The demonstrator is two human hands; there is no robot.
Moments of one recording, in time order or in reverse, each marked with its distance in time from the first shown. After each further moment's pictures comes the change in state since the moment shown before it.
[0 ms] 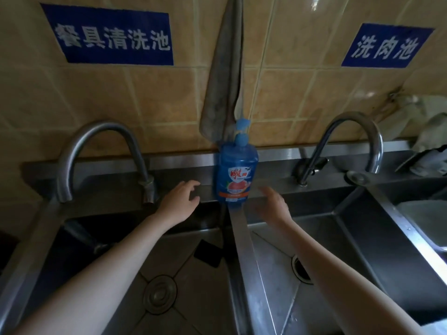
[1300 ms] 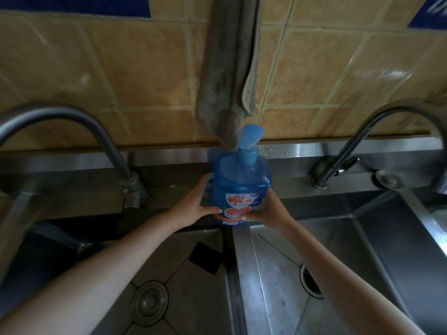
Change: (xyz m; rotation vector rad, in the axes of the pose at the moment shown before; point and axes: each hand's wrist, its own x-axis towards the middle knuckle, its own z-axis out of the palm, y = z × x) left_hand 0.068 -0.015 0.061 -0.415 -0.245 0.095; right_hand 0.071 0.014 0.034 0.427 -0.276 -0.280
